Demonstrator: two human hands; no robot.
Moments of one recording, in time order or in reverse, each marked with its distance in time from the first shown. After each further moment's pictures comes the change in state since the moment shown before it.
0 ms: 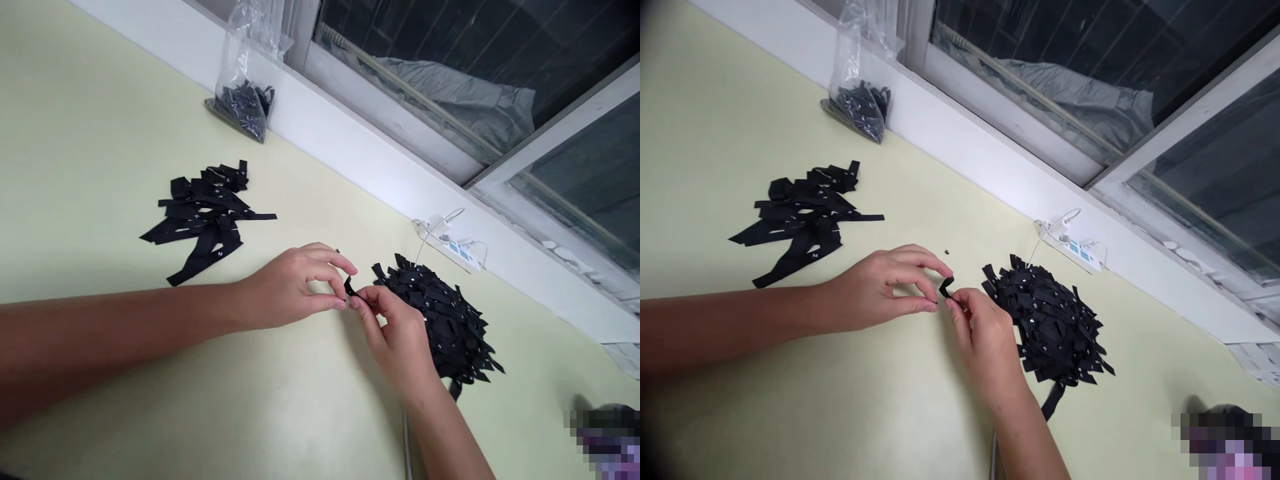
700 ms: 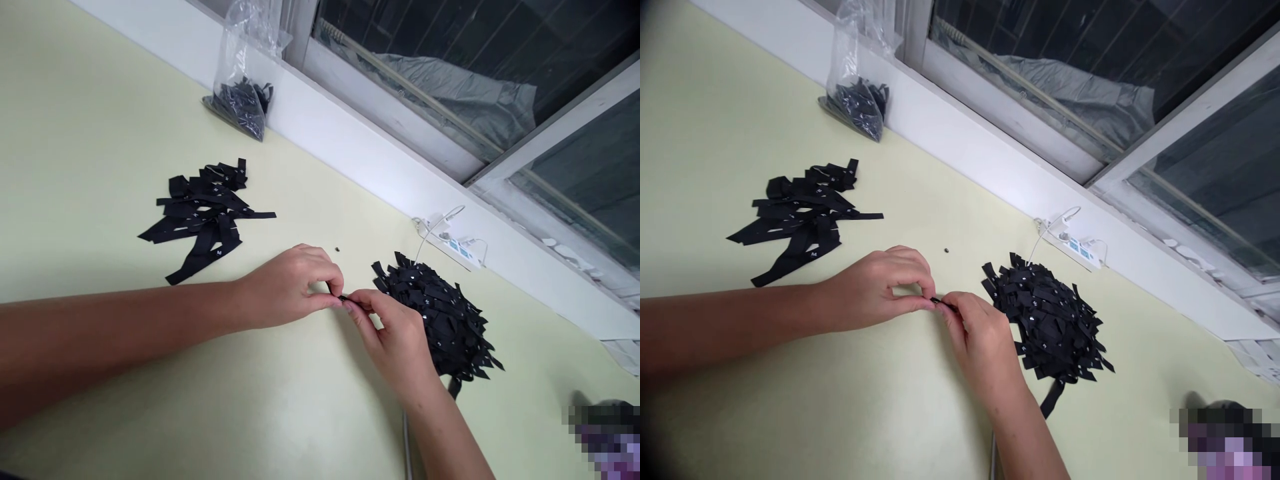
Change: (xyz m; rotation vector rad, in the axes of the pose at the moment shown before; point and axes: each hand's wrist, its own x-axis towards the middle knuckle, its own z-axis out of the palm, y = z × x) left_hand 0.001 0.003 -0.003 0.110 -0.081 -0.018; right_hand 0.000 -0.004 0.000 -0.034 -0.015 -0.171
